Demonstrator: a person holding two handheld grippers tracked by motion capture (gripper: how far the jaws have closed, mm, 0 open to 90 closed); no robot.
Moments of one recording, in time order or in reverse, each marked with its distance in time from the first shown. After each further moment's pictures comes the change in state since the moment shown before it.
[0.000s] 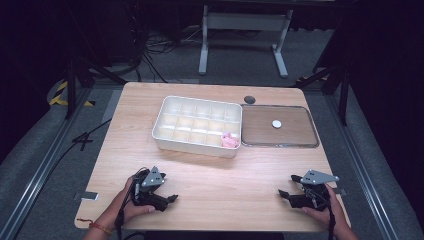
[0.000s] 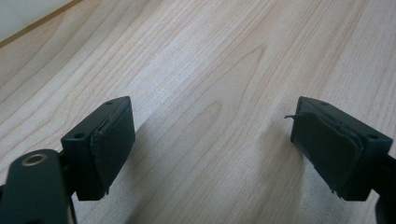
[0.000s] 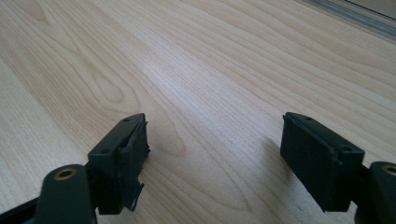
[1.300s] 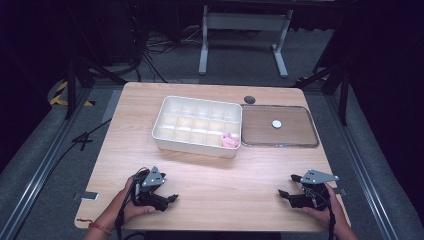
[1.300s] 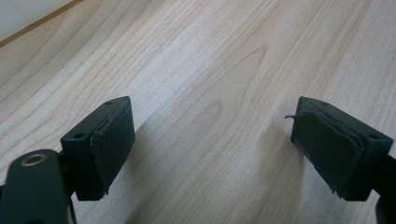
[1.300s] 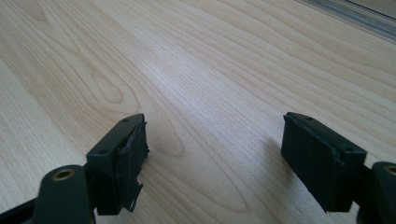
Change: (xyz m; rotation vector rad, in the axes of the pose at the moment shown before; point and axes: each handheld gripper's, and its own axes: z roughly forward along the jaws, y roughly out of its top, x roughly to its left) left arm -0.001 0.000 0.000 -0.001 0.008 -0.011; right arm -0.001 0.000 0.001 0.001 0.005 -0.002
